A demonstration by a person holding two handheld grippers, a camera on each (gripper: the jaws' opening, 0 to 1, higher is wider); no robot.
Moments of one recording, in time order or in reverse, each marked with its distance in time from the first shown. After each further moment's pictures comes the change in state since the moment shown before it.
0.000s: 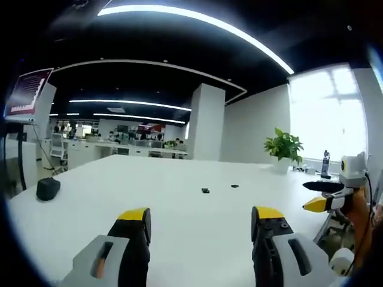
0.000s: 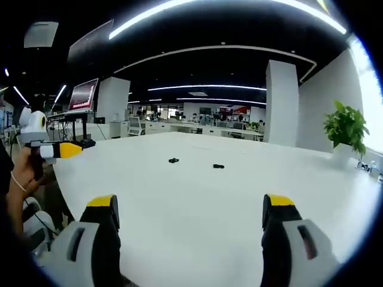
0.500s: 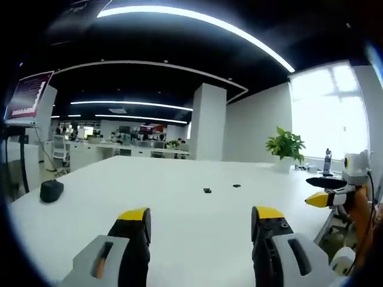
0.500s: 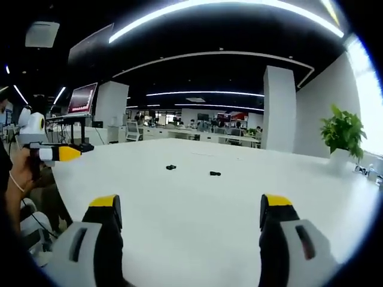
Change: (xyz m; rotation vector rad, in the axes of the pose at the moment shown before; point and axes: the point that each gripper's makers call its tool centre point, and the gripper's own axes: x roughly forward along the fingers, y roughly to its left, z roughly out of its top) left arm -0.003 0.002 0.002 0.014 -0.003 0.018; right arm -0.005 -0.004 0.010 -0.020 -0.042 -0.020
